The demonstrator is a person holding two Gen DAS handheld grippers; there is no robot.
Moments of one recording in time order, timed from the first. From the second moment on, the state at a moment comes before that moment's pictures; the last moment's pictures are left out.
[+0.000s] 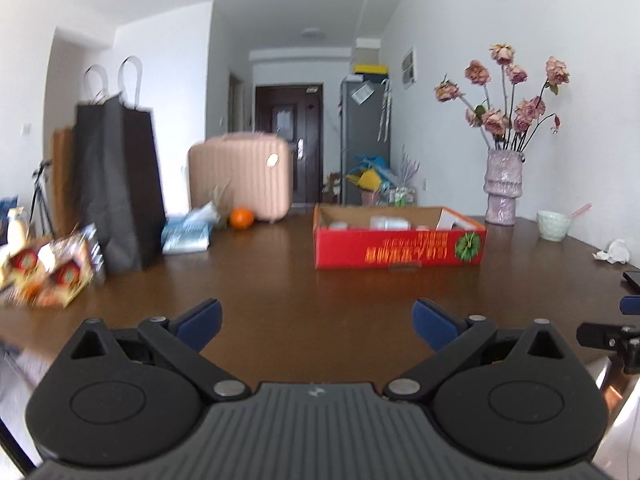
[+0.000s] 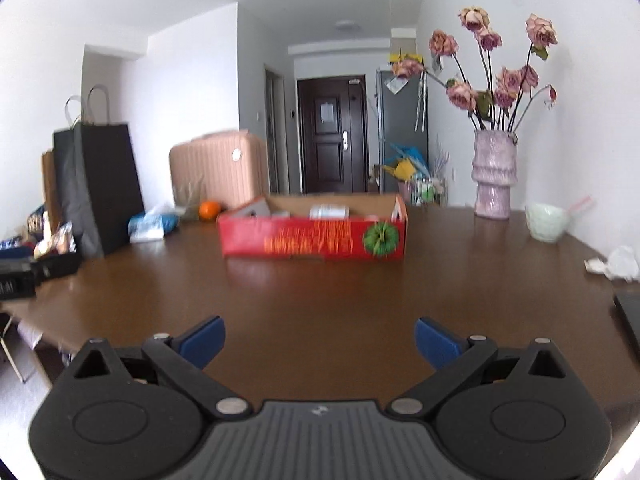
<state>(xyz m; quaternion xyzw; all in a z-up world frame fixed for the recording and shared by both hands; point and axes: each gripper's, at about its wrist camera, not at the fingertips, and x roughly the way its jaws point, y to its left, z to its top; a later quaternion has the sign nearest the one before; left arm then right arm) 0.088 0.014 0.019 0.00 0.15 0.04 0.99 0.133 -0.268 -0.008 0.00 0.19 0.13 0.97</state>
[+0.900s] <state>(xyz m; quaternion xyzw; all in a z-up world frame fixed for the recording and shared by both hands) 0.062 0.009 0.042 0.02 0.14 0.03 0.99 0.093 -0.265 0.006 0.02 0.19 0.13 0.97</state>
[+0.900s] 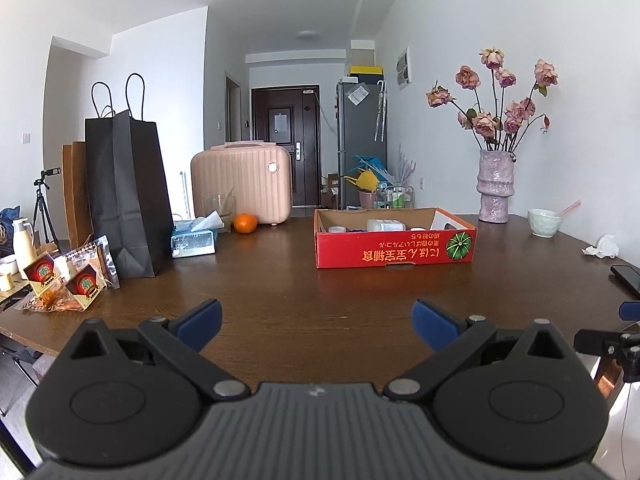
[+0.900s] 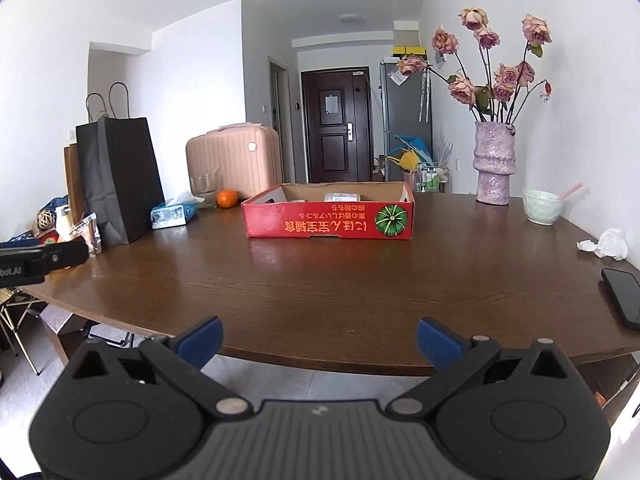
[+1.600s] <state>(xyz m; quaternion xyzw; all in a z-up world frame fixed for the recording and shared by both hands) 0.061 0.007 0.043 0.02 0.14 0.03 0.99 0.091 -0.268 0.008 0.03 0.19 0.12 0.97</state>
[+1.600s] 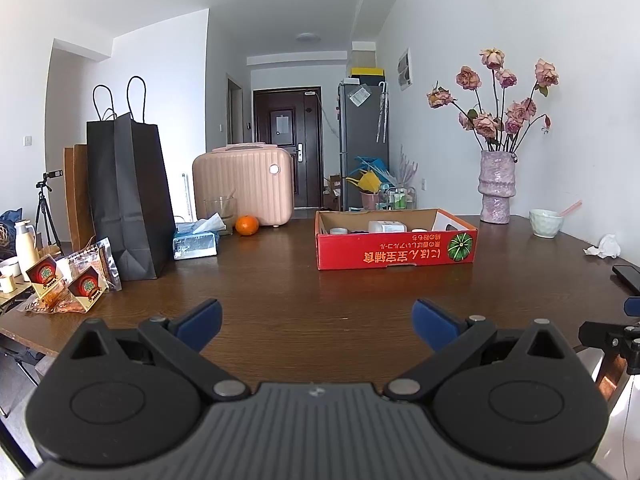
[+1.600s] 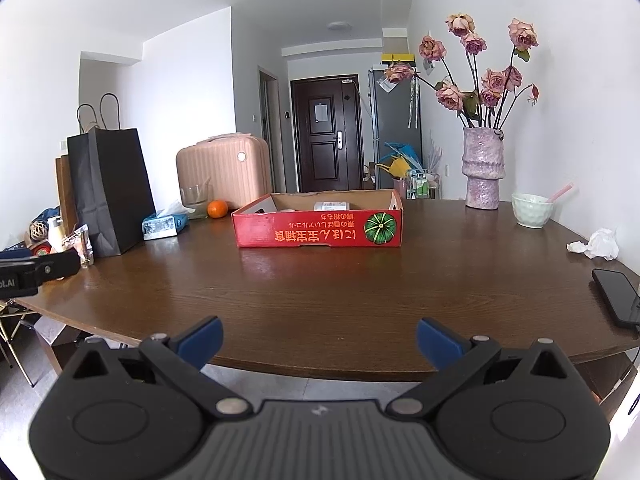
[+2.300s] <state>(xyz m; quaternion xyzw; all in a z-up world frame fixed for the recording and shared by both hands) 0.061 0.007 0.043 0.02 0.14 0.03 0.99 0.087 -0.268 0.011 0.02 0.18 0.12 0.98</state>
